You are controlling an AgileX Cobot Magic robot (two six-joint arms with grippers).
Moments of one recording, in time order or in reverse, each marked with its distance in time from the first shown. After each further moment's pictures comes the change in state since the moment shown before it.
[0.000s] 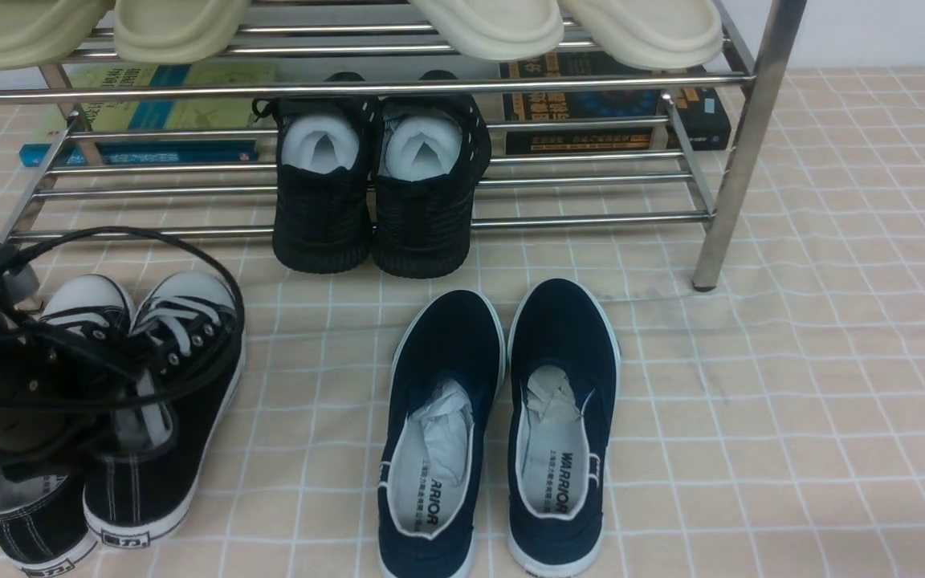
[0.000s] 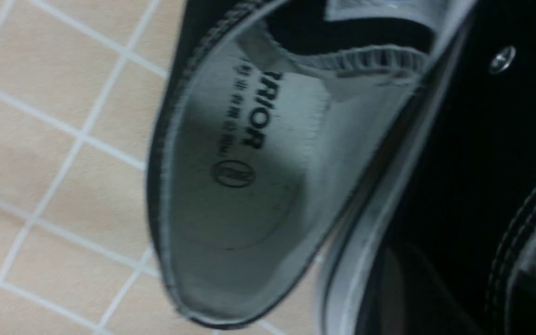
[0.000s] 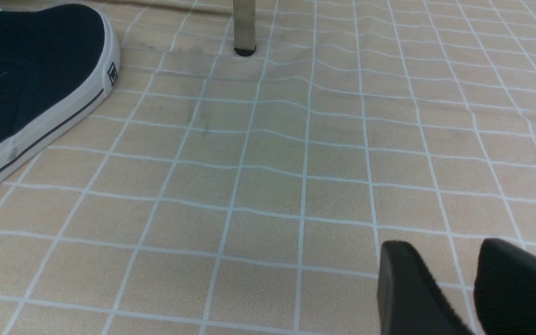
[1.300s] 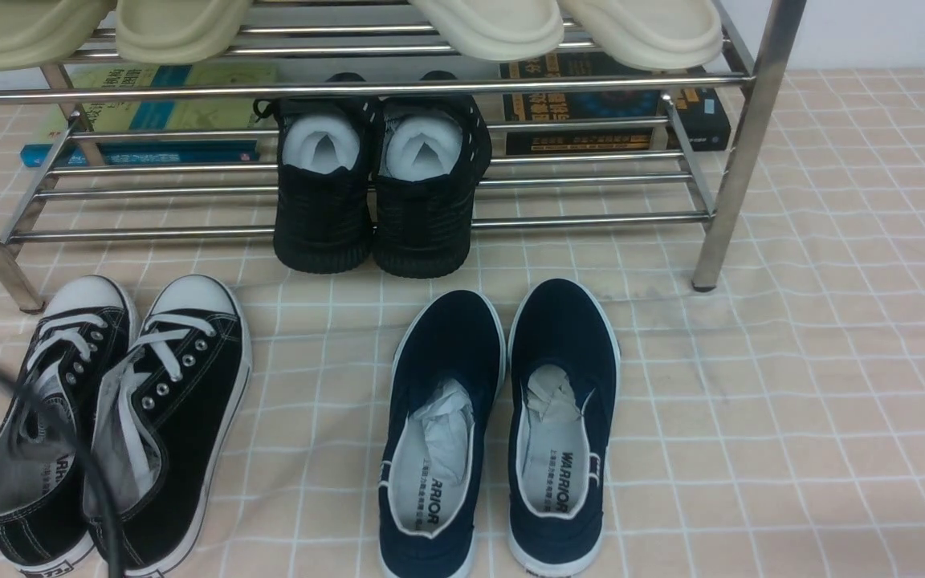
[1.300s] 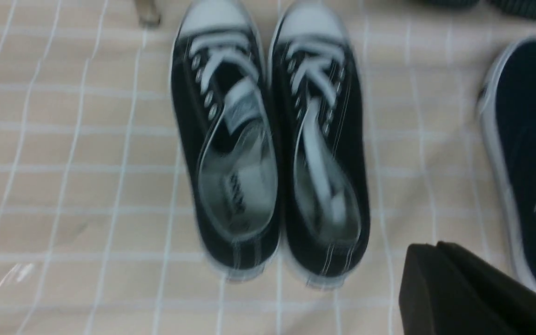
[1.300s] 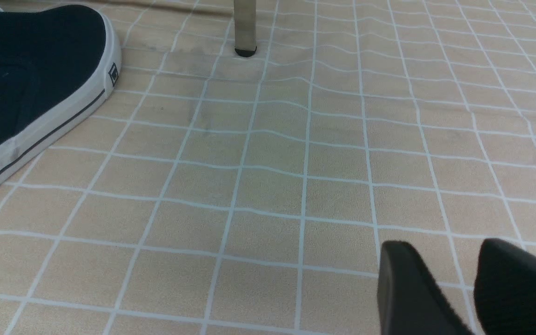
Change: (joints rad) right arm 0.000 0.000 0.000 0.000 0.000 0.000; left arm 0.000 -0.933 0.155 -0.015 0.110 0.482
